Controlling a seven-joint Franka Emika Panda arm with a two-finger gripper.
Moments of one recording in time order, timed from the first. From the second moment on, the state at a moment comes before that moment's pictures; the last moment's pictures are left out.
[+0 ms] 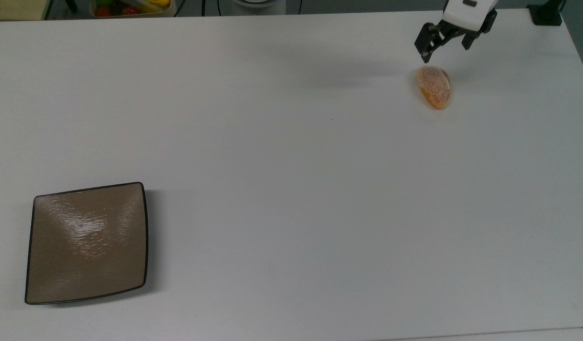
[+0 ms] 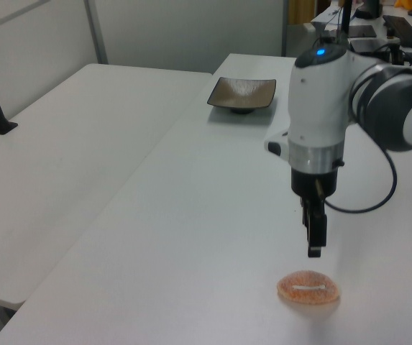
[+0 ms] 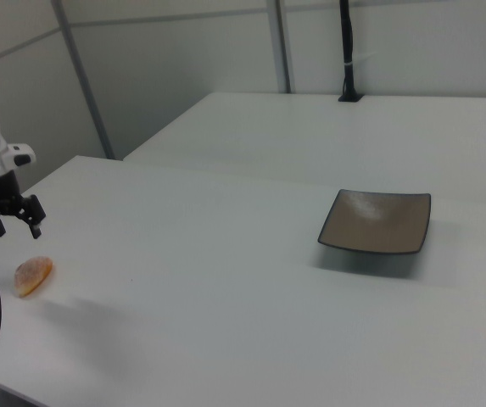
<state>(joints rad) 0.75 0.29 0.03 -1.72 0.06 2.02 0.34</state>
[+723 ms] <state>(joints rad) 0.75 0.39 0.08 -1.80 0.00 2.17 0.39</state>
